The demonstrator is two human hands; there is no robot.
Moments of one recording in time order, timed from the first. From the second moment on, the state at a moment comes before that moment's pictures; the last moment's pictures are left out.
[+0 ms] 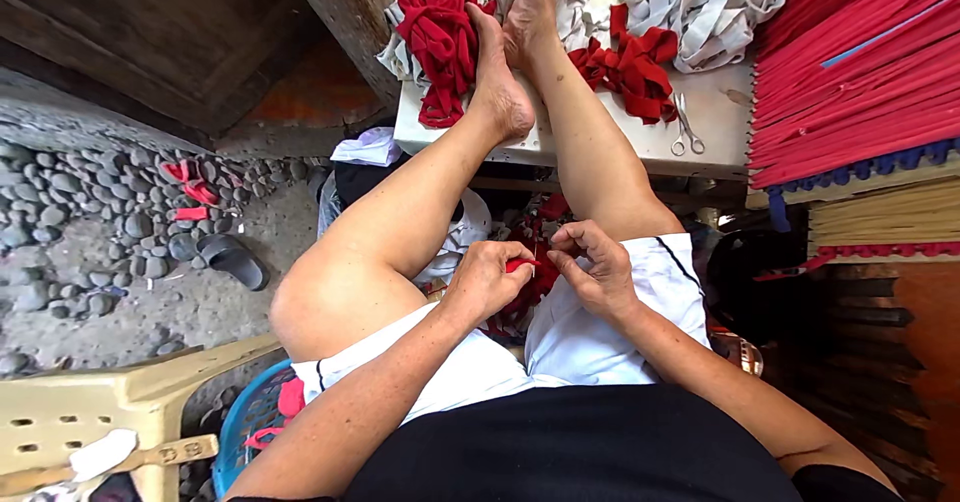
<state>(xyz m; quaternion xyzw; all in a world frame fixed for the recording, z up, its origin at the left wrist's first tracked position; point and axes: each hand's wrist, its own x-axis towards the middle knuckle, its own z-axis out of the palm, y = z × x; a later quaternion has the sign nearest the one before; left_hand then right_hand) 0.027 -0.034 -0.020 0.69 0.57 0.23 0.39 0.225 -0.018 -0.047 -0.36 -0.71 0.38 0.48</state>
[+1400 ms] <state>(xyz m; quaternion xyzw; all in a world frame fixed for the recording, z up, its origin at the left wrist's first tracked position) 0.037 -0.038 -0.023 0.52 0.48 0.15 0.69 0.236 -0.008 -0.038 -0.31 -0.41 0.76 0.40</state>
